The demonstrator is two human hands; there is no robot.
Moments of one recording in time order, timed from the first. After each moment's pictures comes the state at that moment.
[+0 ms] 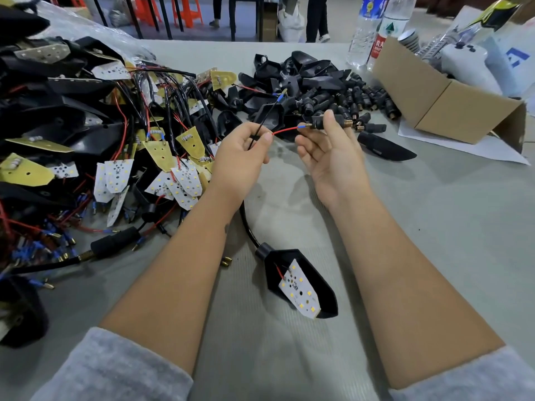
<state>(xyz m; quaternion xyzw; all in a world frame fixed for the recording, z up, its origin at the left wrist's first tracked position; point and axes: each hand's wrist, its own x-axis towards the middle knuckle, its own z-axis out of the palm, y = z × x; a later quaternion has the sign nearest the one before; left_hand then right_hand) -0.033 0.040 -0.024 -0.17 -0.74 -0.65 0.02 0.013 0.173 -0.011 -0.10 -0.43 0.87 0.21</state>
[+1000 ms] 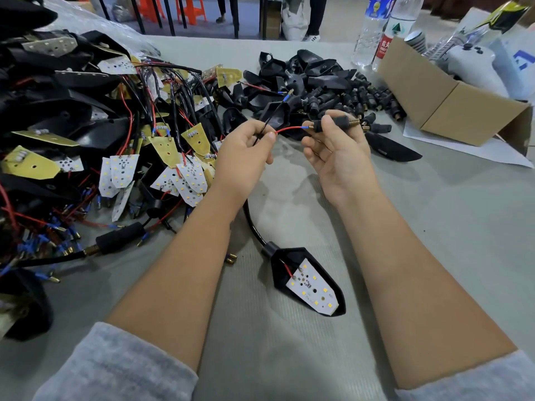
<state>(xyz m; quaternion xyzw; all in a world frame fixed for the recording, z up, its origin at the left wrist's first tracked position) -0.031 0.036 -0.023 -0.16 -0.75 -0.64 0.03 0.015 0.175 -0.014 -0.09 -0.48 0.85 0.21</state>
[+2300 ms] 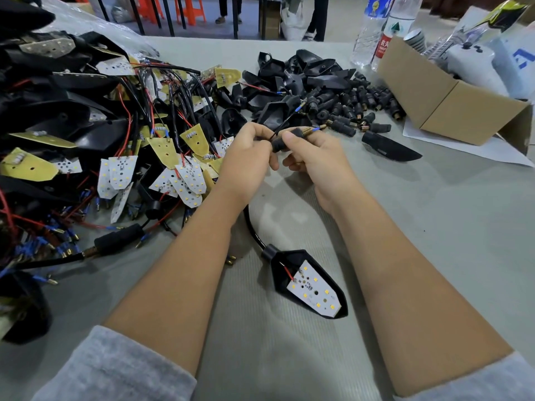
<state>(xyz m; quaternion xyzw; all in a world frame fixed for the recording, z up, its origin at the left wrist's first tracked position) -0.031 0.039 -0.021 -0.14 -0.76 -0.64 -0.05 0.014 0.160 -0.014 -0.07 -0.71 0.68 0.14</state>
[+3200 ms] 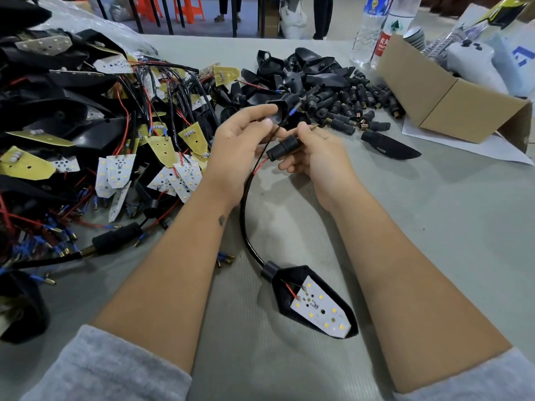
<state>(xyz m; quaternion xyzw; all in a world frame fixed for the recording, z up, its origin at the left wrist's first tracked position) -0.029 0.032 -0.012 -0.20 -0.58 -0.79 -0.05 0.011 0.162 -0.015 -0.08 -0.66 0.74 0.13</state>
